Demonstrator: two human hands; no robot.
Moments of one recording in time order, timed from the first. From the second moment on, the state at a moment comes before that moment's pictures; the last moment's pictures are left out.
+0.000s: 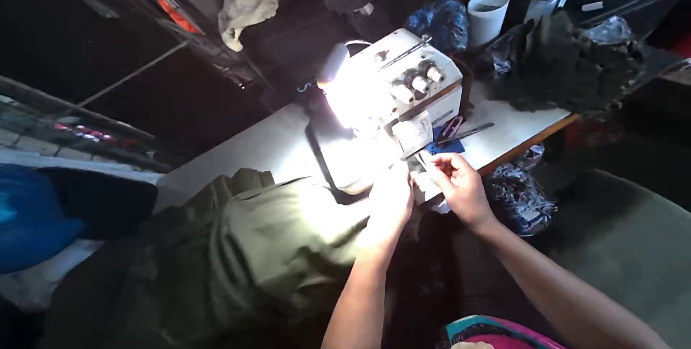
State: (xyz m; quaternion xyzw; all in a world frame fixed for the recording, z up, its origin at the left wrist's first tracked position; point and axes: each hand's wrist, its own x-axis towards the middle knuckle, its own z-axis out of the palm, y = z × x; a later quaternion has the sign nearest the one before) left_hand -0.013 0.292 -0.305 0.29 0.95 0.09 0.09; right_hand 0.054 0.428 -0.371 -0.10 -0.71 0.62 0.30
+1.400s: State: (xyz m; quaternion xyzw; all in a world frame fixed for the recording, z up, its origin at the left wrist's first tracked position) left_hand -0.114 0.225 -0.264 0.19 0.98 0.09 -0.07; right_hand 0.037 0.374 -0.366 -0.05 -0.64 0.74 0.19
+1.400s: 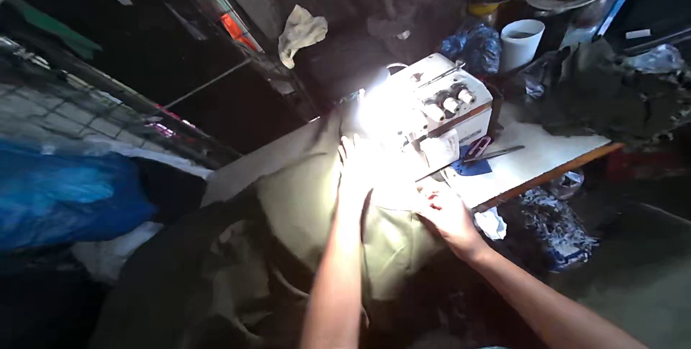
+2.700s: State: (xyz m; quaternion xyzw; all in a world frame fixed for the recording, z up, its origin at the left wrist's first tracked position) left_hand -0.079 0.223 -0.267 0.27 0.89 0.33 -0.14; right_hand 0.028 0.395 -0.360 -0.05 -0.75 0.60 0.26
